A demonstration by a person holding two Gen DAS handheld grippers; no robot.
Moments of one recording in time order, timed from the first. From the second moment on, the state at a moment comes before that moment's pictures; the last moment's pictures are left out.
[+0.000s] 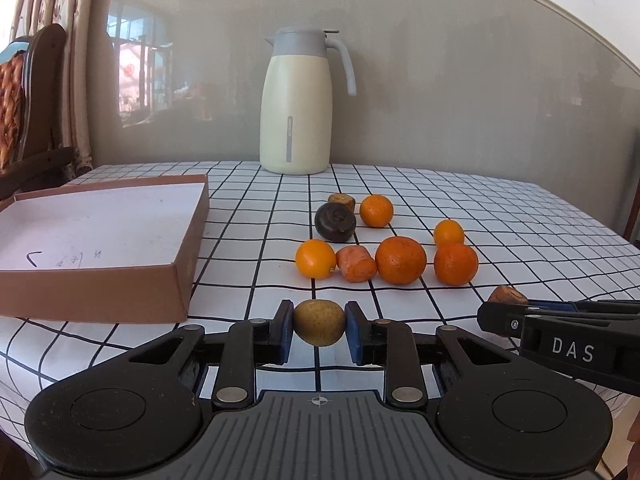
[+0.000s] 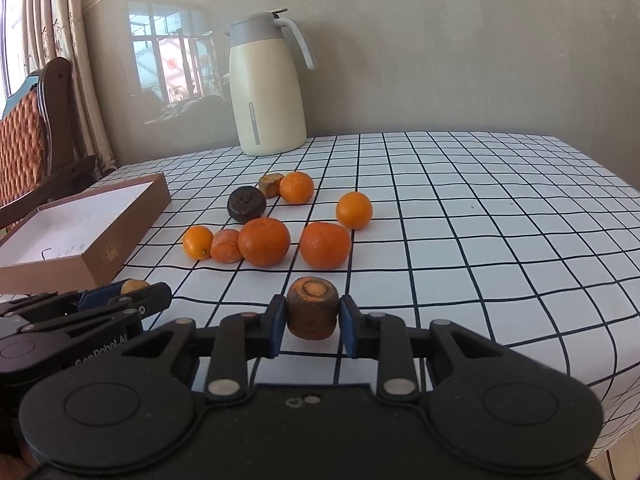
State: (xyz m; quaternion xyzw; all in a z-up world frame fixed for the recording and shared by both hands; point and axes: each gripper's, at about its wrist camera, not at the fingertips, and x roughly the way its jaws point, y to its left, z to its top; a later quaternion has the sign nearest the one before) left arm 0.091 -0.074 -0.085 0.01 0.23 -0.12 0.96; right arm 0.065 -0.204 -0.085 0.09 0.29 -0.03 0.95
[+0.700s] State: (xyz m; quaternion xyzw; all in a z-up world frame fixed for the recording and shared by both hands) left arm 0.089 0.063 -0.046 -0.04 0.18 0.02 0.98; right arm 0.099 -0.102 -0.043 0.07 0.21 0.16 0.96
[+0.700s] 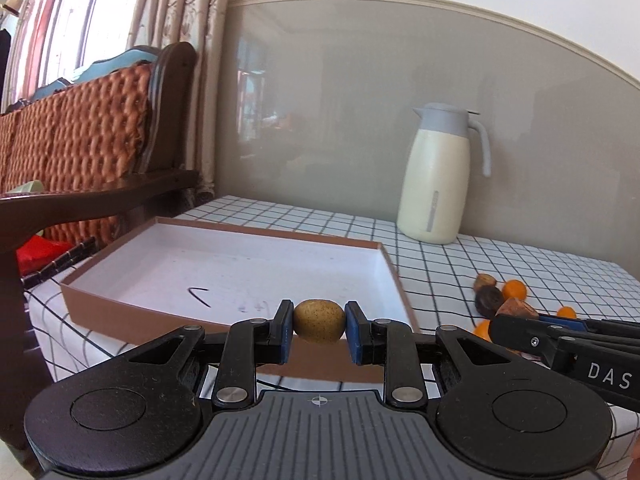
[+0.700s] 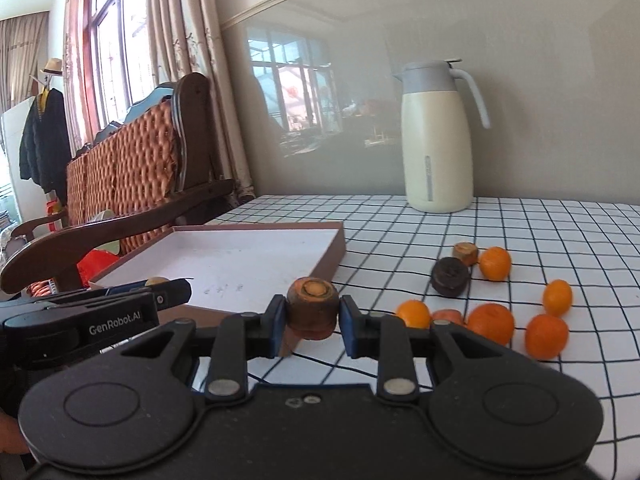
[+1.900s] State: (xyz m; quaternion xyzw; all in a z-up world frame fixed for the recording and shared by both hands) left arm 0.155 0.184 -0.056 -0.07 0.18 0.19 0.96; right arm 0.158 -0.054 -0.056 0.06 0.21 0.16 0.96
